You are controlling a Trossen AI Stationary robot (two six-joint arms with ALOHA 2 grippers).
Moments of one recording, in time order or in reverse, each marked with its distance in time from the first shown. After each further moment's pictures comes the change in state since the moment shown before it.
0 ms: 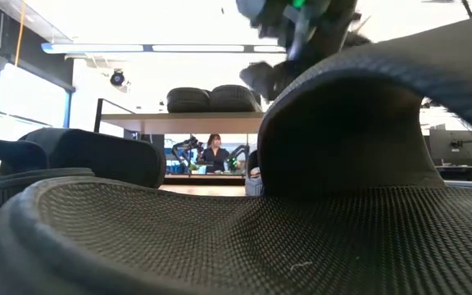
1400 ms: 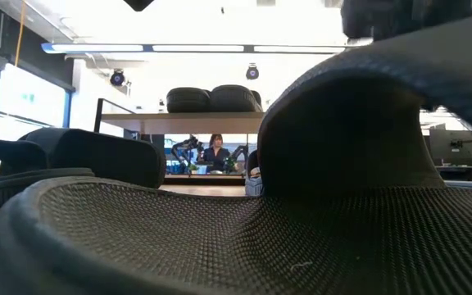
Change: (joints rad) left arm -0.036 0.122 -0.001 0.111 -0.083 -0.008; right arm 0.184 -0.544 -0.844 1.218 -0.476 -0.415
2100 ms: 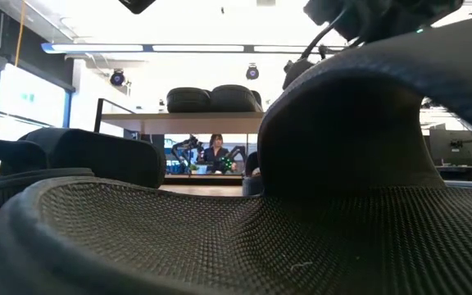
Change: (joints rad) left arm 0.000 0.000 0.000 -0.038 -0.105 -0.011; right arm -0.273 0.121 -0.072 0.277 -0.110 -0.195
